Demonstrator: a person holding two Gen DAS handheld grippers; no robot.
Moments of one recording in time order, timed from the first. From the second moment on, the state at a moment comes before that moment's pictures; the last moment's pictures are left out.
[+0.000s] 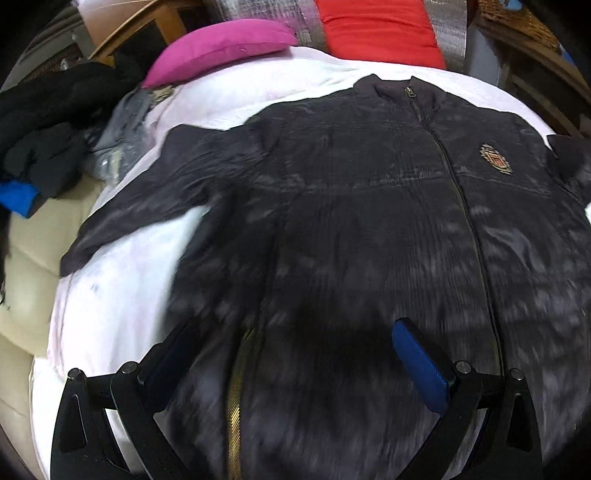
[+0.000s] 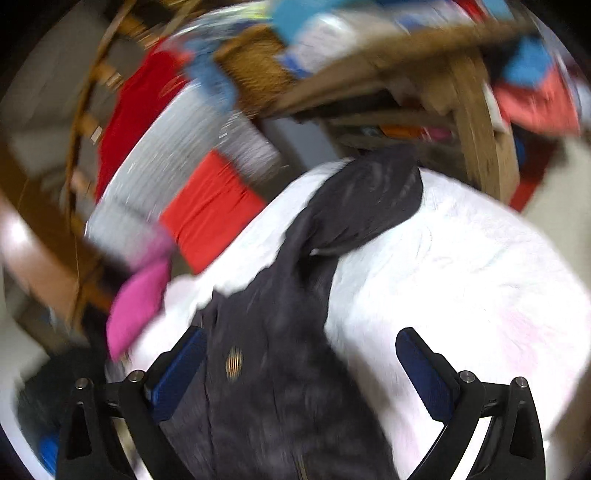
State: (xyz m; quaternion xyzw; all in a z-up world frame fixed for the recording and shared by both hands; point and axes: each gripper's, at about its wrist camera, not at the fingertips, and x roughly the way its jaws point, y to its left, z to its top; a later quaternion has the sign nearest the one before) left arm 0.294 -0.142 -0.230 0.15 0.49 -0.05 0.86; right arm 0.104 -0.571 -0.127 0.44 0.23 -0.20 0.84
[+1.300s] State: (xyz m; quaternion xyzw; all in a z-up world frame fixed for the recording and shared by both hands) left arm 0.324 -0.117 -0.181 0.06 0.44 -0.03 0.90; right arm 0.269 -0.467 -0.113 0.29 0.27 -0.04 0.92
